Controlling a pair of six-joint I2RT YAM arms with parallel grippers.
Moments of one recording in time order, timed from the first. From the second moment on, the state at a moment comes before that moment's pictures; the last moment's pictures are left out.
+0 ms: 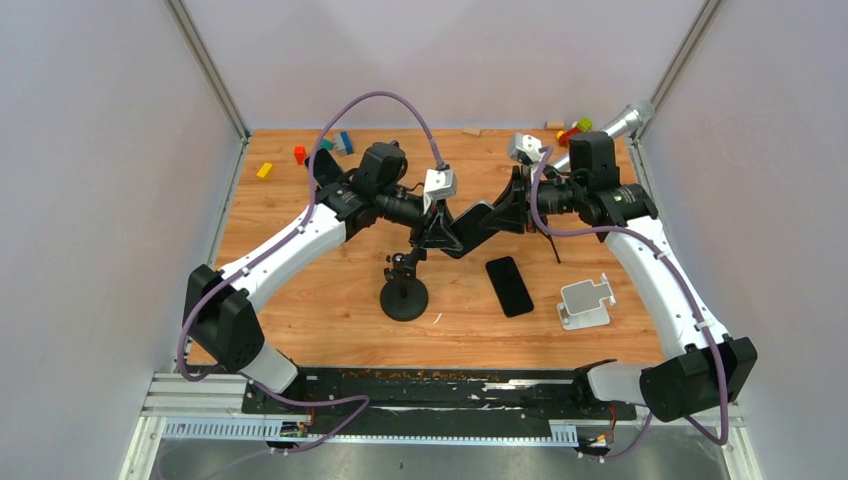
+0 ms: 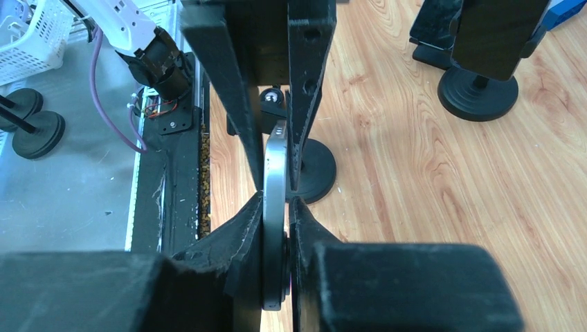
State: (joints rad) left arm -0.65 1.53 1.36 -0.41 1.02 0.35; right arm 0.27 1.29 1.35 -0.67 -1.13 -0.40
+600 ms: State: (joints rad) left arm -0.65 1.54 1.16 0.06 1.01 -0.06; right arm 0.27 1.37 1.43 -0.65 -1.13 -0.35
